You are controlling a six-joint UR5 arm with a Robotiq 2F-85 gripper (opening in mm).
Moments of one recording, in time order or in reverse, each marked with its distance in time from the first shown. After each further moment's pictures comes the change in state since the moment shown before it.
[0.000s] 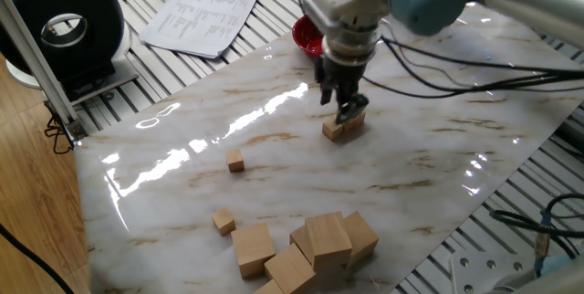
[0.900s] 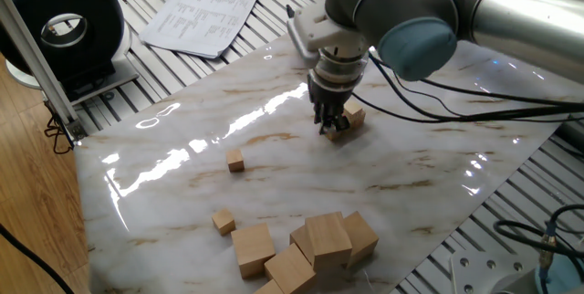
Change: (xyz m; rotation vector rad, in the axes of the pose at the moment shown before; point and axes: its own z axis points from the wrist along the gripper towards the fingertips) arm -0.010 0.008 0.015 0.073 0.061 0.146
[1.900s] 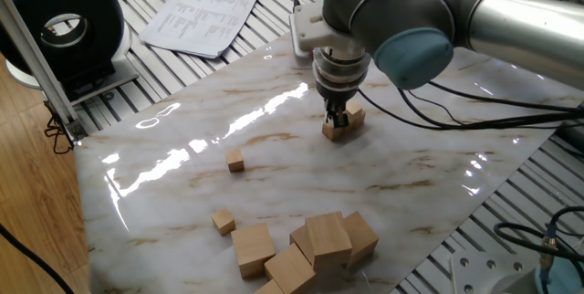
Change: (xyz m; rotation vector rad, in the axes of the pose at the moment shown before) arm 0.006 -0.013 0.000 0.062 0.018 0.261
